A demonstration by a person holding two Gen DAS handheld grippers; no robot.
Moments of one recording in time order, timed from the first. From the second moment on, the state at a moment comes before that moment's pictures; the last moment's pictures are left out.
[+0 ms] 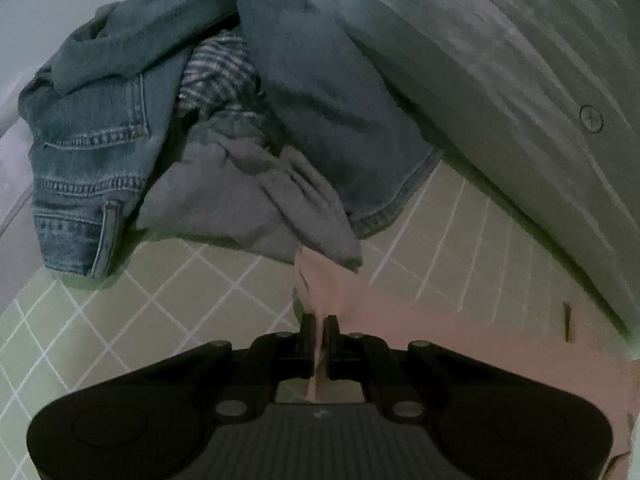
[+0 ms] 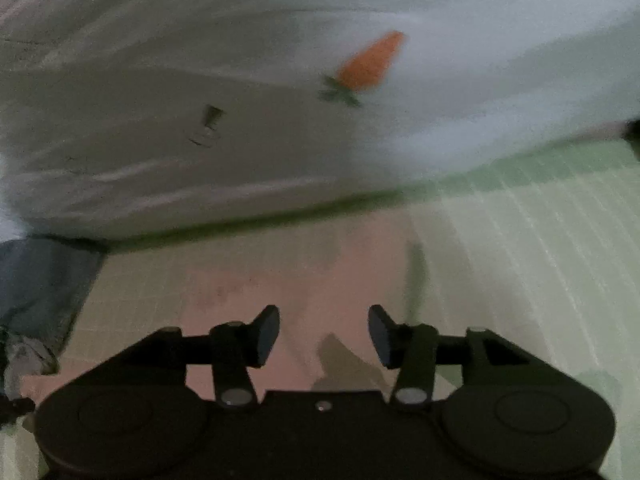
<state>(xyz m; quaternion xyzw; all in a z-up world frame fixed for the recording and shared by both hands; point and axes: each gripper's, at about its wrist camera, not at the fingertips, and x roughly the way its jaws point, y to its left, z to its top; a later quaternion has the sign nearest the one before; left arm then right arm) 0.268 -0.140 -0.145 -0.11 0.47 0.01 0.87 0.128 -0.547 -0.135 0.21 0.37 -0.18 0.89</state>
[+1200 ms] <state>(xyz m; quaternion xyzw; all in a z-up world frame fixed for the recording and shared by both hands) -0.010 -0.322 -0.090 0.08 0.49 -0.32 0.81 -0.153 -0.517 -0.126 0.23 0.42 -0.27 0.84</state>
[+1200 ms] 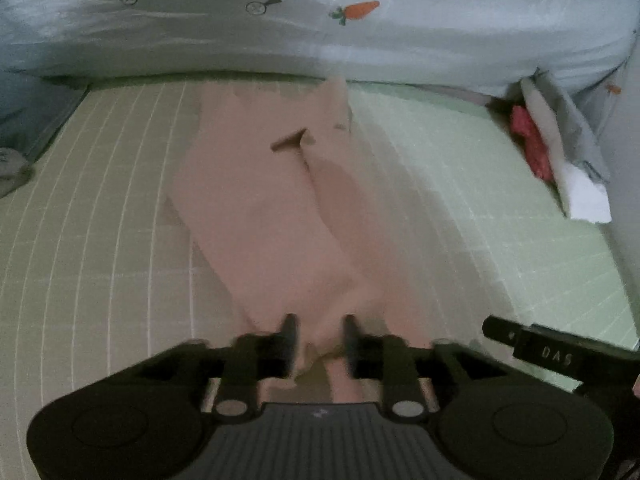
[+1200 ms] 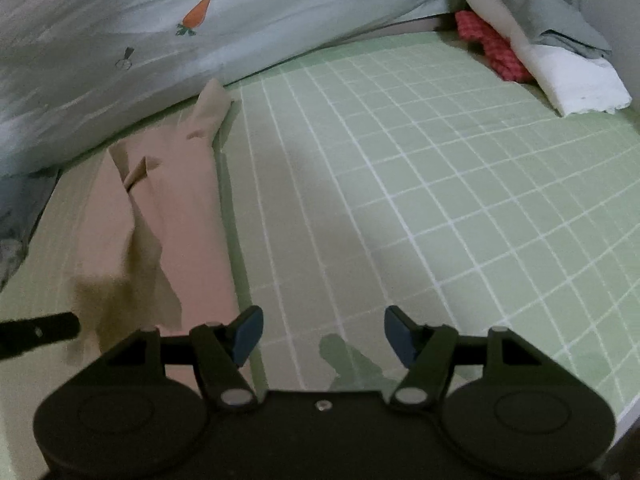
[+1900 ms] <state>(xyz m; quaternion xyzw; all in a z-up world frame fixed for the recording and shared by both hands) -0.005 -0.286 -0.104 0.12 0.48 -0.21 0.84 -0.094 -0.451 -0.145 0.12 0.41 -0.13 0.89</state>
